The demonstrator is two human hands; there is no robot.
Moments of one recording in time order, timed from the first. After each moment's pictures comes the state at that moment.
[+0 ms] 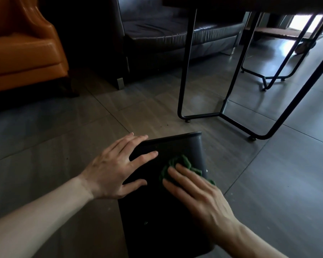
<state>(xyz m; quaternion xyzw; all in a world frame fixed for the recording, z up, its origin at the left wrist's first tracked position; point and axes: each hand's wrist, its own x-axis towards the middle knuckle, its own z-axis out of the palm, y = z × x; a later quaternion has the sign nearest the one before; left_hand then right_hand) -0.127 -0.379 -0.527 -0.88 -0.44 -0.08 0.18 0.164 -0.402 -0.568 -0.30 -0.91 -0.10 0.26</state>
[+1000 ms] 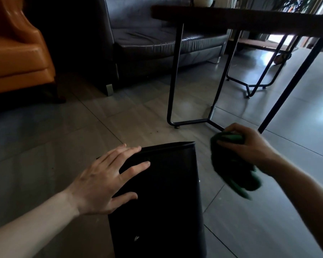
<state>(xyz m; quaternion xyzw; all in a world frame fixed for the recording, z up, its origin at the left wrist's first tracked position) -0.126 -0.384 -0.528 -0.89 -0.42 -0.10 0.17 0.268 -0.291 -0.477 -0.62 -0.65 0.28 0.32</state>
